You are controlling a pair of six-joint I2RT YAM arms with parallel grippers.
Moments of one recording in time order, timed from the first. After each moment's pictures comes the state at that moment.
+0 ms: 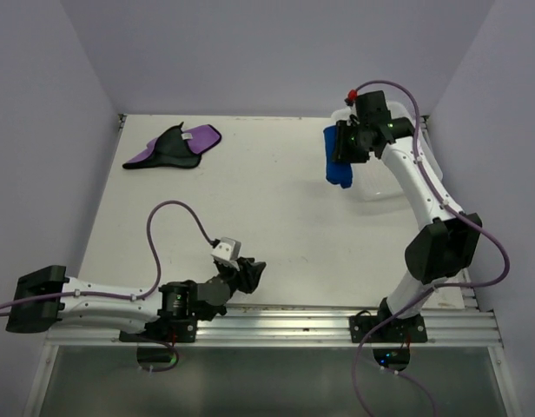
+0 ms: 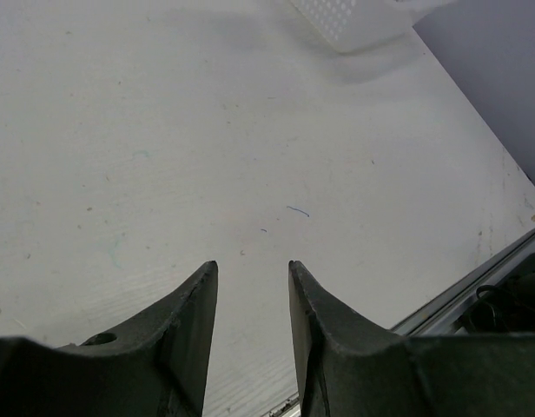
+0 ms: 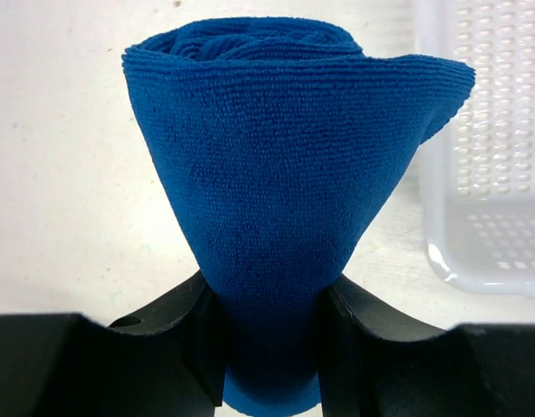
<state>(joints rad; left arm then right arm) -1.46 0.94 0.29 0.32 -0.86 -0.65 0.26 1.67 1.69 -0.90 -0.06 0.27</state>
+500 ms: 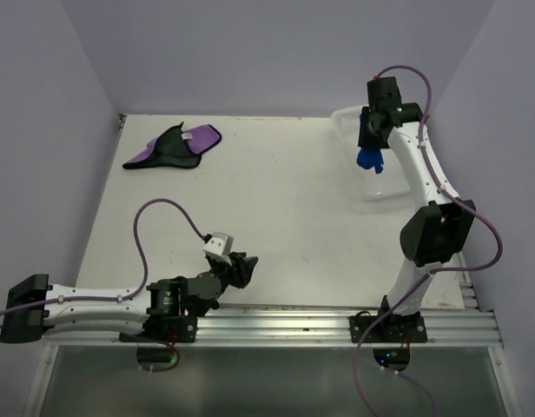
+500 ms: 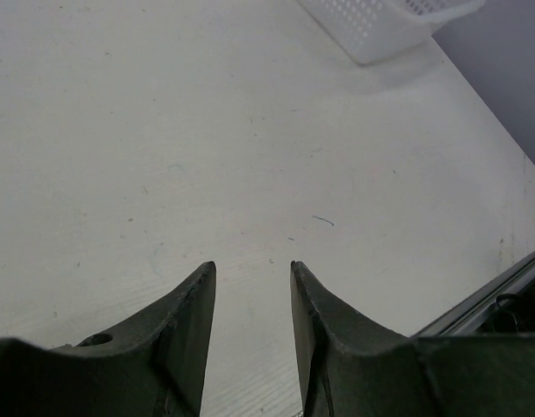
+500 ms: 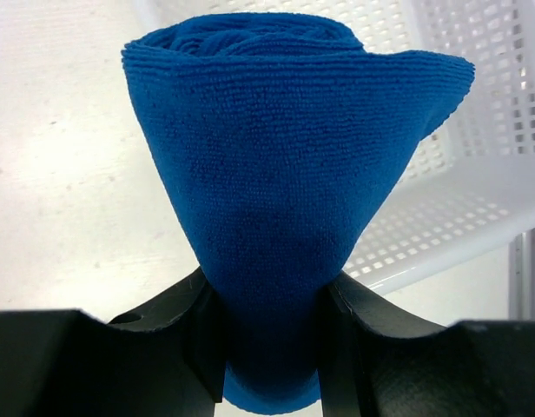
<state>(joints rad) -1.39 0.80 0.29 0.21 -0.81 -0.59 0.16 1.84 1.92 -0.99 0.26 0.22</state>
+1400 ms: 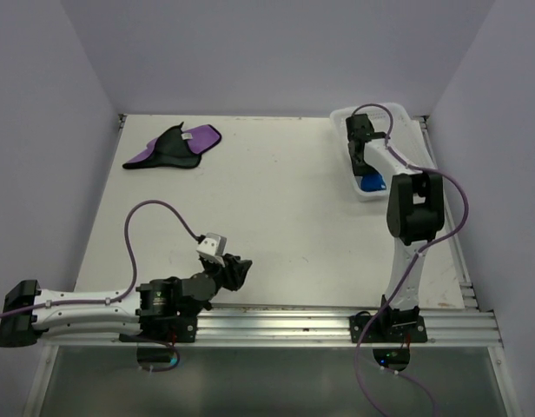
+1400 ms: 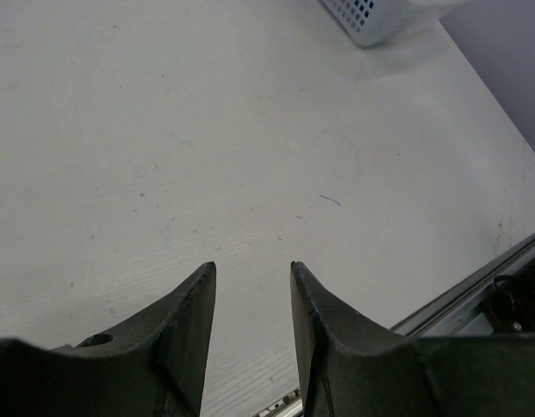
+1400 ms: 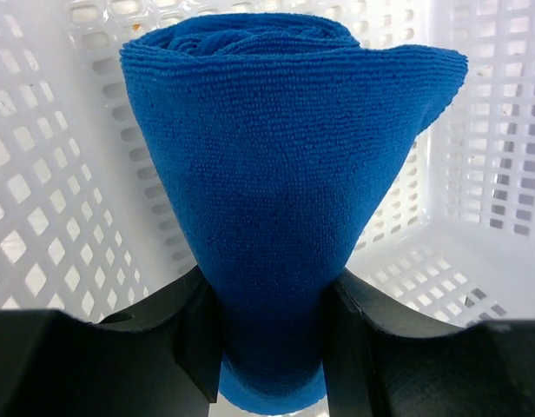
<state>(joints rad) -1.39 0.67 0.29 0.02 -0.79 -0.65 0.15 2.08 1.65 -0.65 0.50 0.00</state>
